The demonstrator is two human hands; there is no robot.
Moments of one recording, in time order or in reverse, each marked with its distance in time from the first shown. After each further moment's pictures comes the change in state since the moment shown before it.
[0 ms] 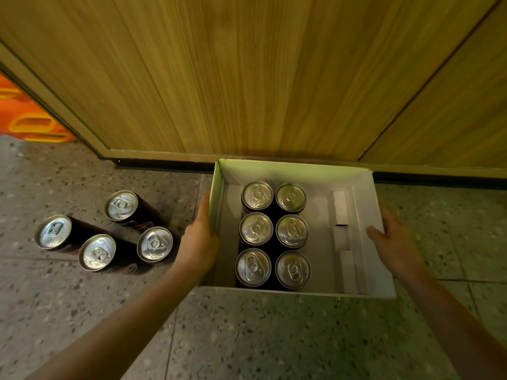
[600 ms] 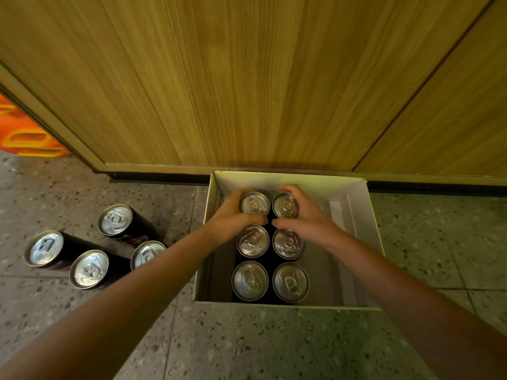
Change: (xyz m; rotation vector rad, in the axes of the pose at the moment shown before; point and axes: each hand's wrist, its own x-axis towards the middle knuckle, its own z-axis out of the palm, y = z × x) left_hand 0.048 0.055 0.010 -0.437 -0.323 0.096; right_hand 0.027 -0.075 0.076 0.096 -0.472 -0.287
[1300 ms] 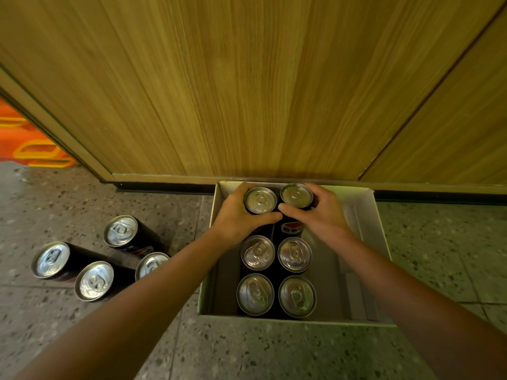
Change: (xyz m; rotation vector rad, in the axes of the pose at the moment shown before) left_hand 0.013 0.005 -0.003 0.088 0.161 0.246; right_hand 0.018 0.003 -0.009 0.148 0.299 -0.199
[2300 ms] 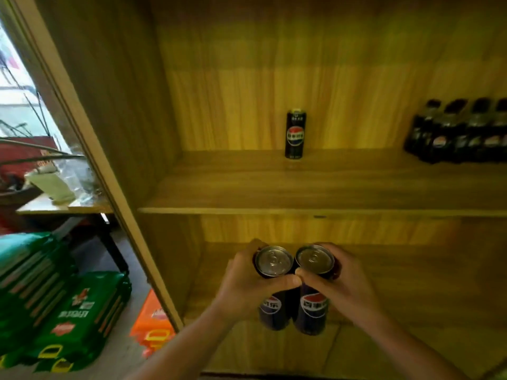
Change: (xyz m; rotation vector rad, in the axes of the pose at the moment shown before) left_hand -0.212 0.805 -0.287 0.018 0.059 0.374; right_hand -0.098 -0.833 -0.276 0.040 0.039 -0.318
